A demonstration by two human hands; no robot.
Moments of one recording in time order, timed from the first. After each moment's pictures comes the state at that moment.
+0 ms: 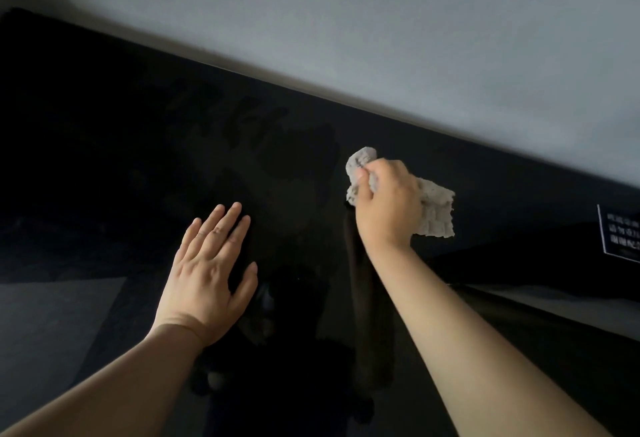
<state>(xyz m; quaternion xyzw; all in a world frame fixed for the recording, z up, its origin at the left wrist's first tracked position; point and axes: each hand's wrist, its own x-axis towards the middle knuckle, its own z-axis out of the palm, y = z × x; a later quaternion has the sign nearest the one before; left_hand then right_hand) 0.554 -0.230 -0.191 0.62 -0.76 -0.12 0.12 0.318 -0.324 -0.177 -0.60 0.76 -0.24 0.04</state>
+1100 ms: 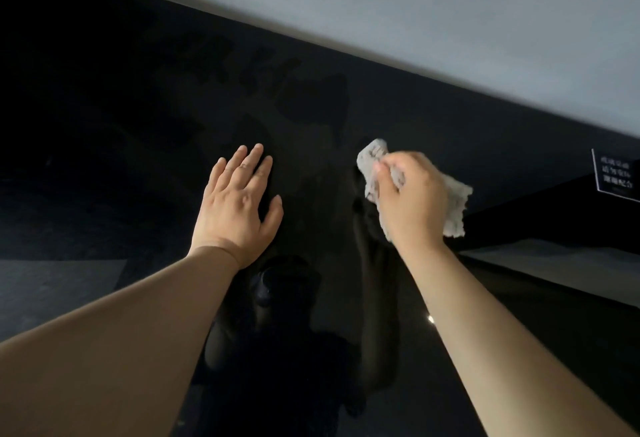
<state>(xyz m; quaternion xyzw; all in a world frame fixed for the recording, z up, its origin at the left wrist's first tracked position) 0.552 -0.227 -0.193 0.63 -0.76 -0.10 0.13 0.324 -0.236 -0.157 -0.61 0.73 -0.30 0.08</state>
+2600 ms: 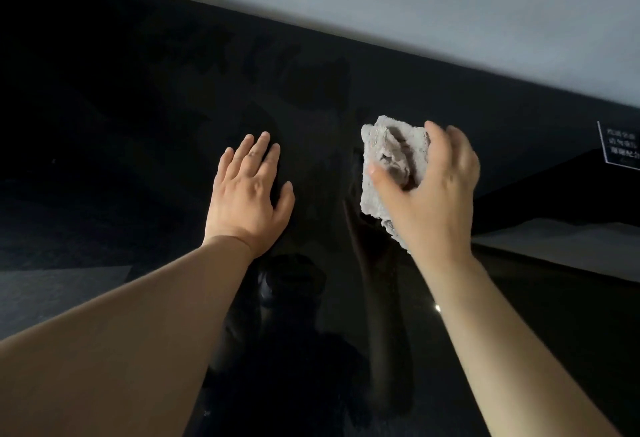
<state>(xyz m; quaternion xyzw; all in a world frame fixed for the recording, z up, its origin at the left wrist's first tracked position) 0.553 -0.227 -0.193 0.62 -0.76 -0.11 0.14 0.343 -0.198 -0.129 -0.56 0.78 -0.26 0.08</state>
